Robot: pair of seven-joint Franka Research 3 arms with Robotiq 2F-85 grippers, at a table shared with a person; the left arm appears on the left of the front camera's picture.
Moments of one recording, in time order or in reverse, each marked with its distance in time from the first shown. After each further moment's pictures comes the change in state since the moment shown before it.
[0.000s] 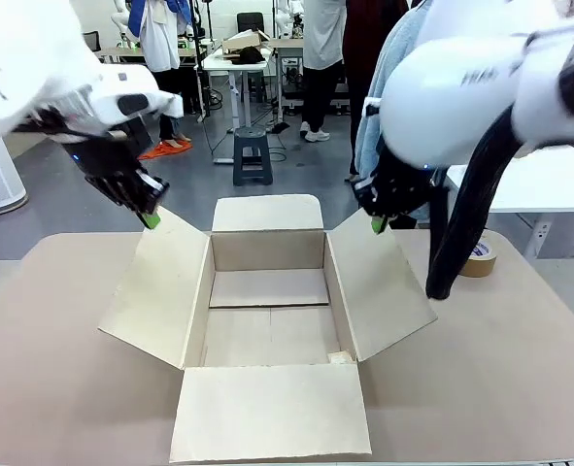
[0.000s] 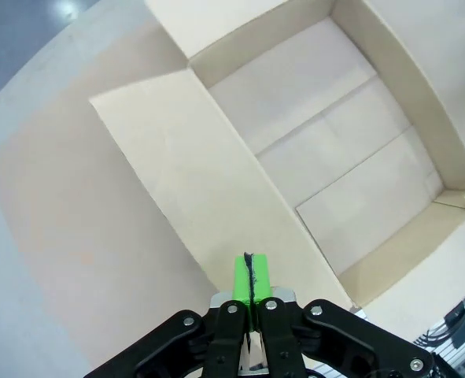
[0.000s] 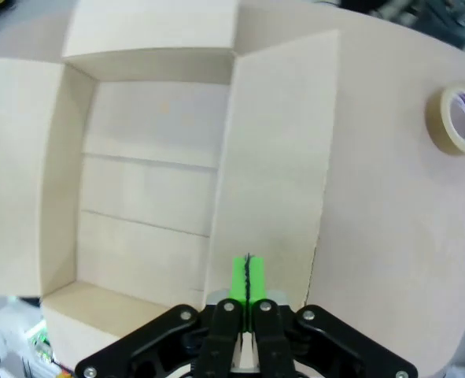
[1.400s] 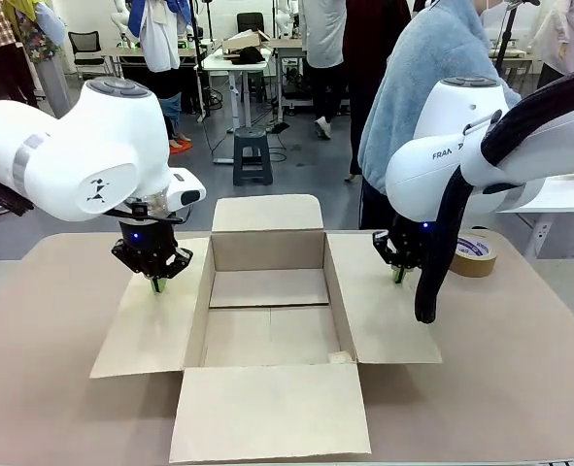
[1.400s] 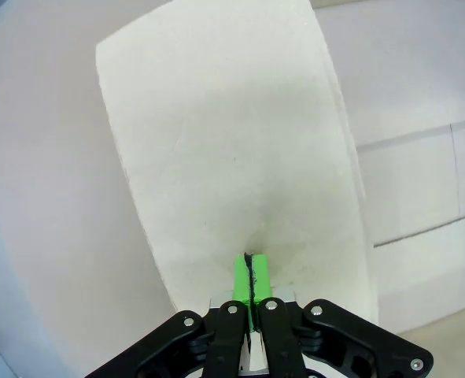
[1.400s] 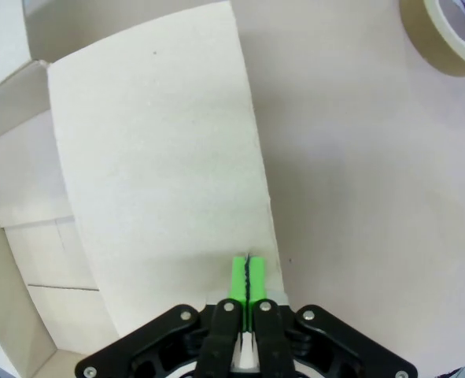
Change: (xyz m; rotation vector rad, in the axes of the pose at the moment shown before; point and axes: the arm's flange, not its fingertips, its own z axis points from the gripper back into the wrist) left arm 0.007 0.012 -0.155 0.164 0.210 0.280; right arm 0.015 -0.068 -0.127 -0.030 0.165 -0.286
